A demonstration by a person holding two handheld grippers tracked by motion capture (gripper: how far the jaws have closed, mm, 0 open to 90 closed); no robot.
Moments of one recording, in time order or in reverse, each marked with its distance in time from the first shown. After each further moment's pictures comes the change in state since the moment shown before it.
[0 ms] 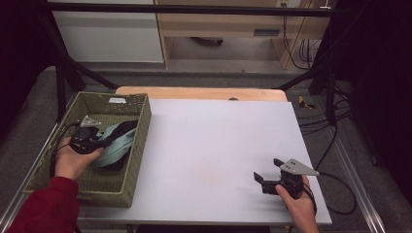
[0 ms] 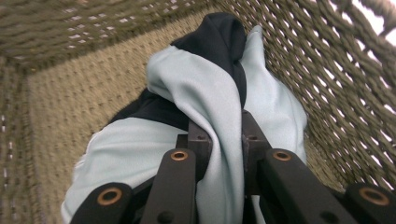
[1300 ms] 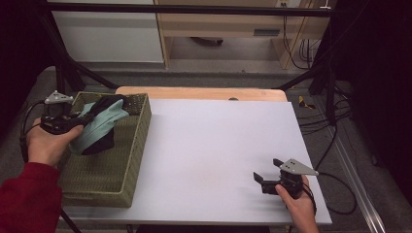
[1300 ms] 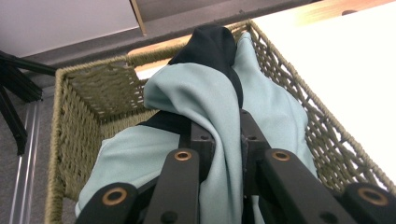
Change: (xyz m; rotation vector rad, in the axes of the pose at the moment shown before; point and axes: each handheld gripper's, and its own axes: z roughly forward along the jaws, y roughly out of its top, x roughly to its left) left arm 0.026 0.047 -0.066 -0.157 0.049 -0.060; right arm 0.000 0.000 0.001 0.005 0.004 0.001
